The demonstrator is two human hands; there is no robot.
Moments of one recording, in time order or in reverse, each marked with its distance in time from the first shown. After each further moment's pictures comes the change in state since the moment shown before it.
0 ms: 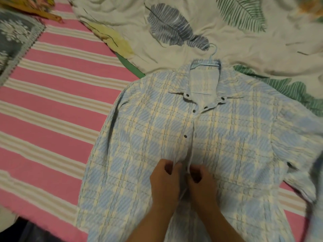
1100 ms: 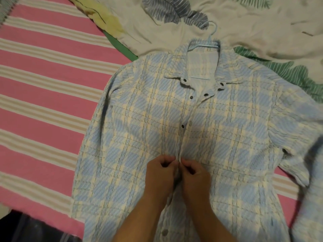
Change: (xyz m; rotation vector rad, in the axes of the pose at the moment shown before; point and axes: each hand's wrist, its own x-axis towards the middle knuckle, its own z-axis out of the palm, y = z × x) left_hand 0.004 -0.001 -0.015 -0.168 -0.241 -0.176; right_hand -0.017 -0.008 0.016 0.106 0.117 -0.007
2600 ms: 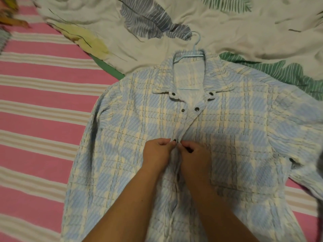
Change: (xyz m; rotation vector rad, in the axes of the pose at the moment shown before) left_hand 0.107 0.048 0.026 0.124 -0.045 0.090; right_hand 0.099 -0.027 0.017 -0.101 0.104 -0.113
